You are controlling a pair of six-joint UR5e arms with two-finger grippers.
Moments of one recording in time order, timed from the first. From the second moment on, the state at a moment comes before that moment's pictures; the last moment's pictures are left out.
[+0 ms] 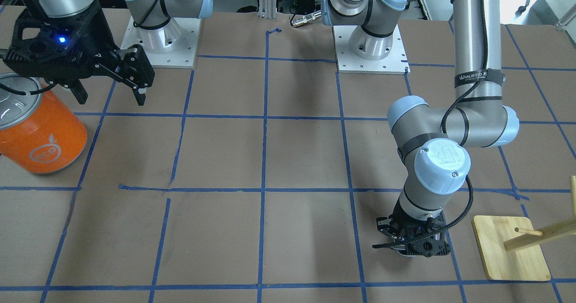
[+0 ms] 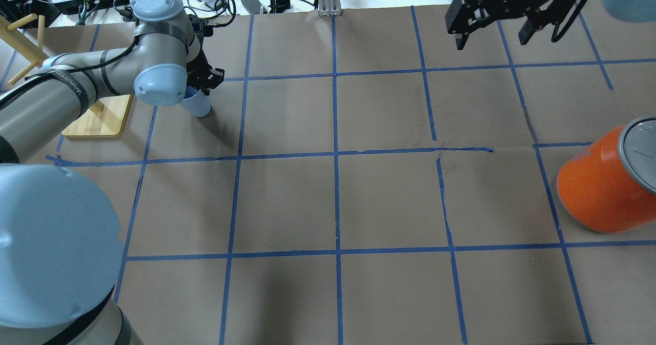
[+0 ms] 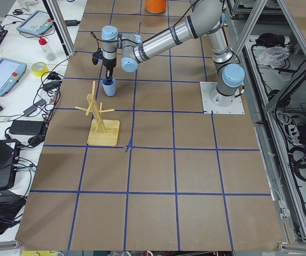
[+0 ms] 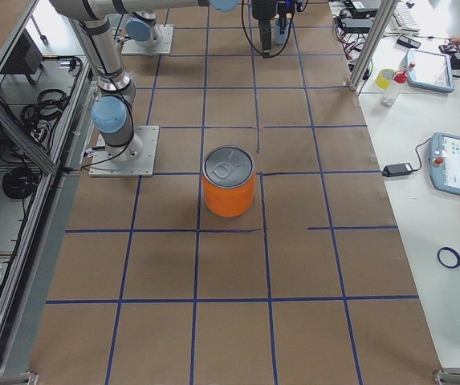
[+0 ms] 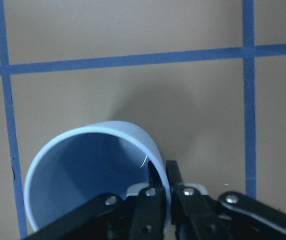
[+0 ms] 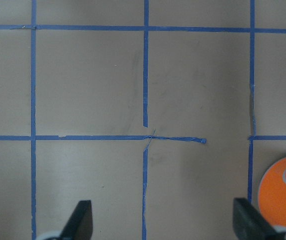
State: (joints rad) left arm -1.51 -2.11 -1.57 -0.87 1.68 0.12; right arm 1.58 -1.52 1.43 -1.61 -1.60 -0.01
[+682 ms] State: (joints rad) left arm -1.52 -1.94 -1.49 -1.19 1.66 0.06; right arm 1.58 -1.52 1.43 -1.61 -1.61 -0.01
